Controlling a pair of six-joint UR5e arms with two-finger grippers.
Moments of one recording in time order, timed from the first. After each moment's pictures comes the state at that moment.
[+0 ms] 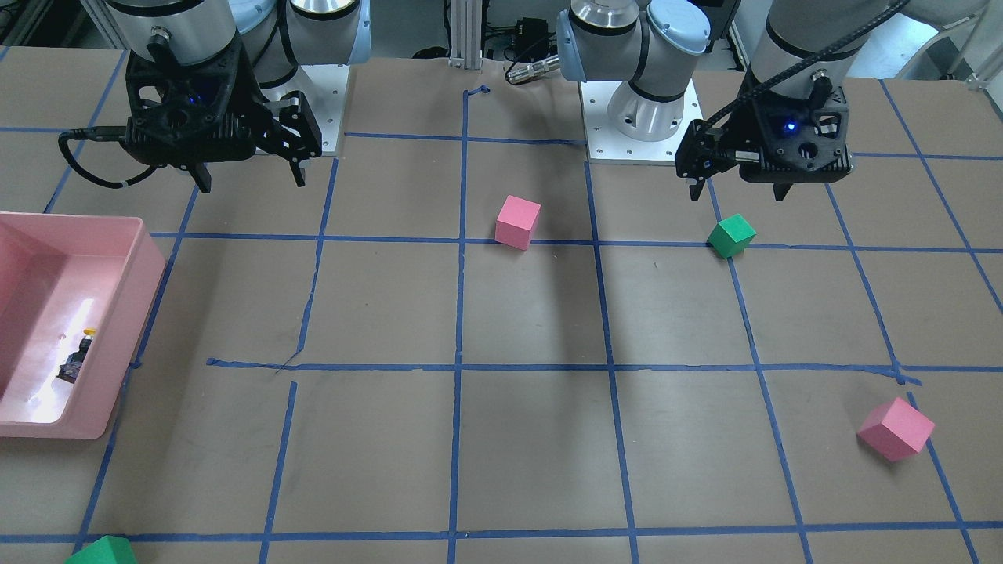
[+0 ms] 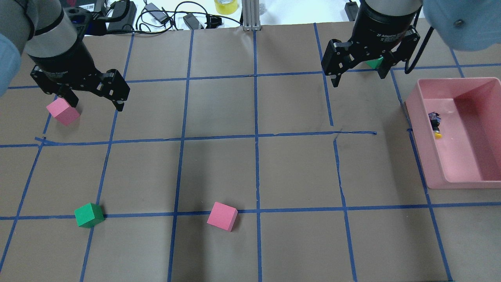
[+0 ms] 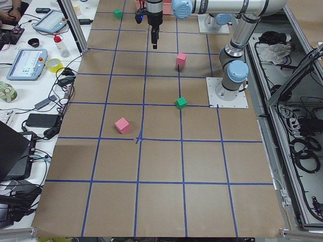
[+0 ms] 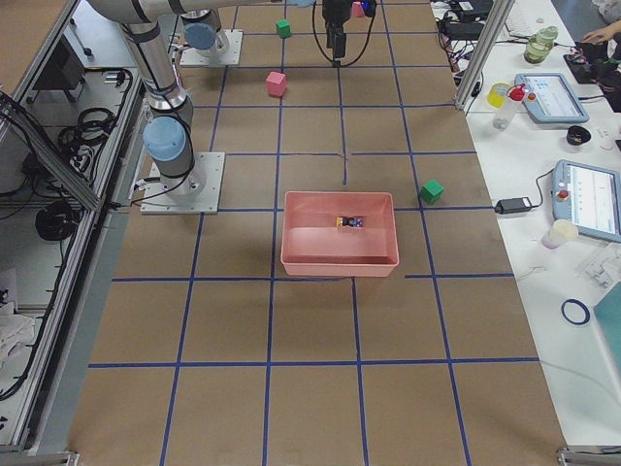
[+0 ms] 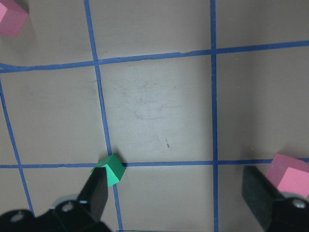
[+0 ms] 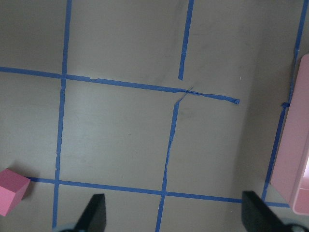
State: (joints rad) left arm -1.50 -1.53 -1.60 -1.60 1.72 0.14; right arm 1.65 -1.53 1.45 -1.48 -1.60 -0.05
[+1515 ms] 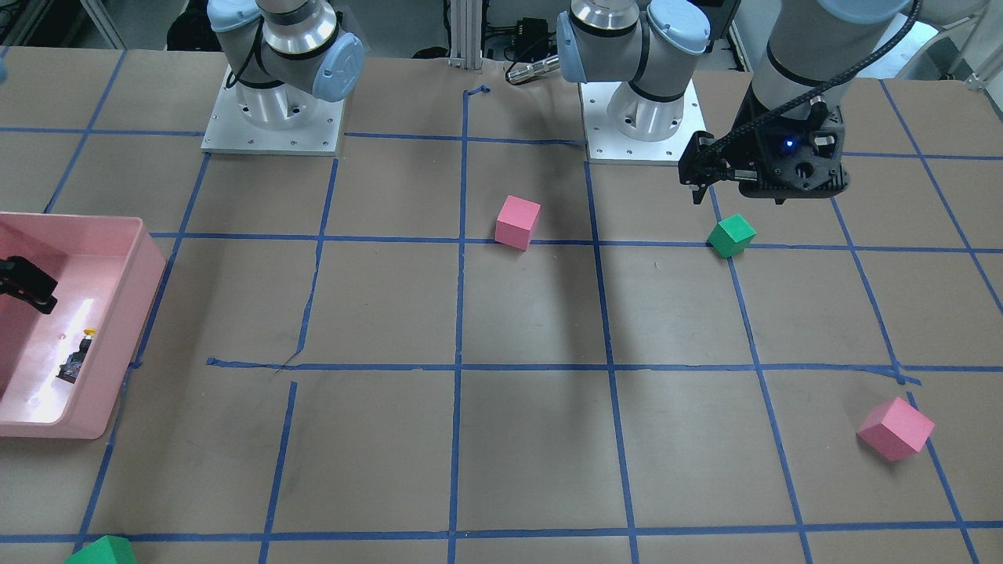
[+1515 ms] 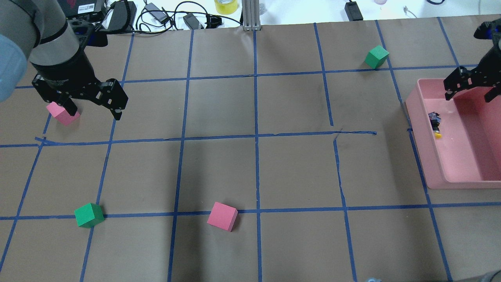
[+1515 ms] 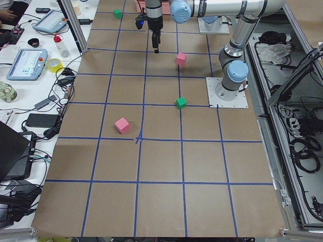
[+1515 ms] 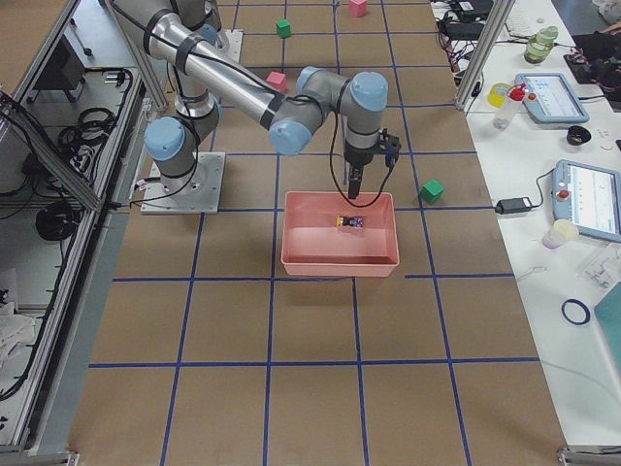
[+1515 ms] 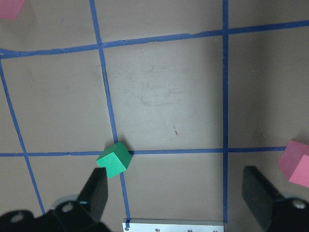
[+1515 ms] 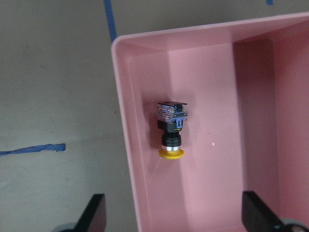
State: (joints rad) left arm -1.48 -1.54 -1.63 -1.62 1.73 0.15; right arm 1.04 -1.37 1.77 -2.03 -1.62 -0.36
